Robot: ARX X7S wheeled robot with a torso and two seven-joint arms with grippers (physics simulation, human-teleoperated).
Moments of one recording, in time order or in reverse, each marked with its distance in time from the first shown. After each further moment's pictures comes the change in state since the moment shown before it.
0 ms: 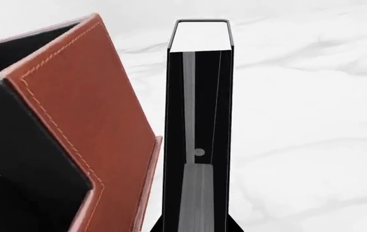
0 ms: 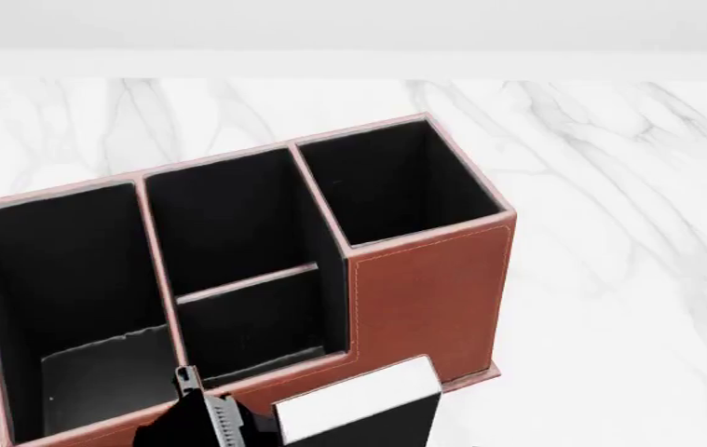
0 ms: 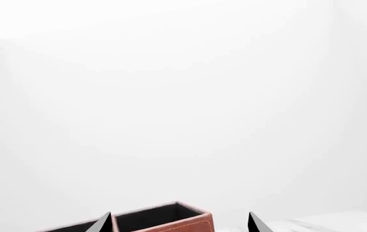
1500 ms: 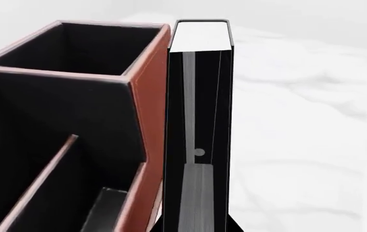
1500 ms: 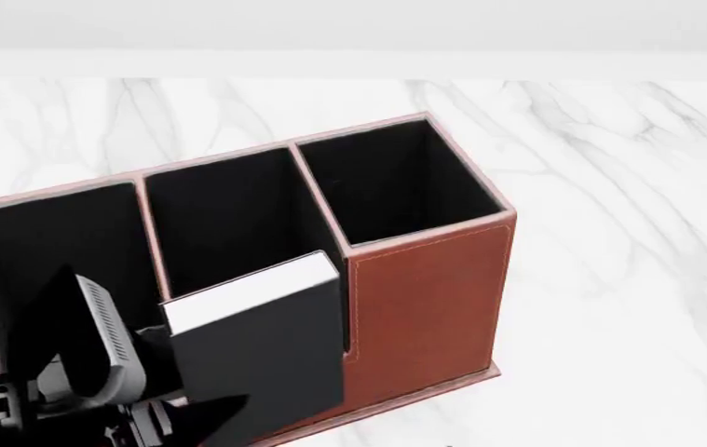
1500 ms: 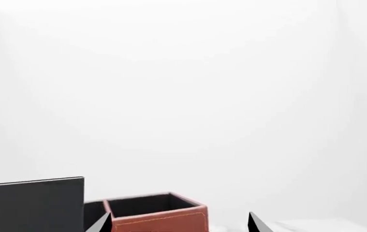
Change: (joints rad) left arm -0.226 -0.279 -0.085 0.280 -0.404 -0.332 0.084; right arm 0.017 -0.021 -0.011 0.012 -0.135 0.072 0.061
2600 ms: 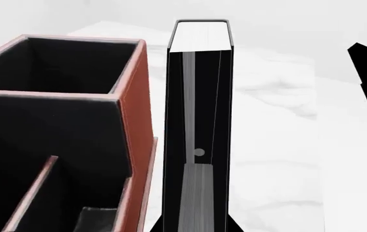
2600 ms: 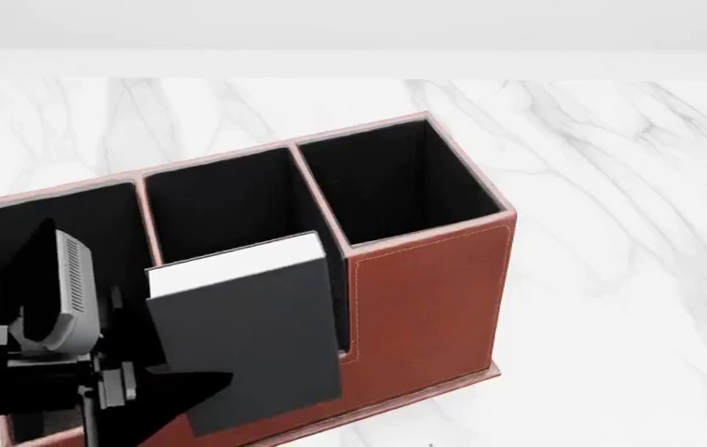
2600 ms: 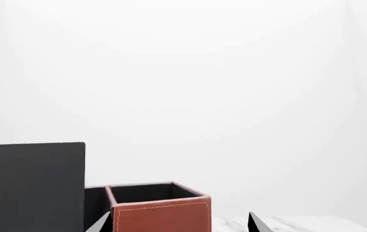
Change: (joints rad) left arm -0.049 0.060 -0.023 -0.261 0.007 0.043 0.389; right arm 0.026 0.002 -0.027 0.025 -0.038 0.043 0.019
